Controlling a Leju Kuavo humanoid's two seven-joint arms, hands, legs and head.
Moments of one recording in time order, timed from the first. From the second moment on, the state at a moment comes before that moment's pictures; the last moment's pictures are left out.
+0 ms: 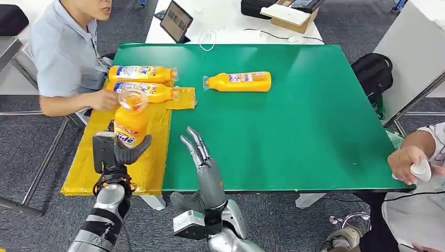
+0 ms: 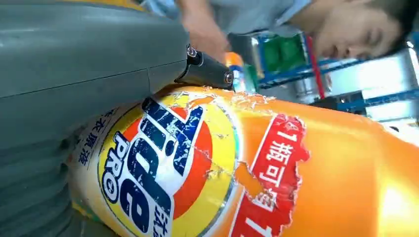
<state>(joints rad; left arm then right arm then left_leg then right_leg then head) -0.32 -0.09 -0.20 -1.13 -0.19 0.53 -0.46 -0.22 0.25 0.67 -1.19 0.34 -0.69 -0.70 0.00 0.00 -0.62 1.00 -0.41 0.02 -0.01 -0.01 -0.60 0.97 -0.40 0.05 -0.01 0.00</state>
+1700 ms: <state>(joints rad) -0.87 0.05 -0.54 -0.38 -0.92 -0.19 -0.26 -0.22 0.18 0.75 -1.21 0.14 -0.69 -0.70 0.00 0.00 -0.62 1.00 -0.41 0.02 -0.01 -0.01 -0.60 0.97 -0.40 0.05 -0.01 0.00</state>
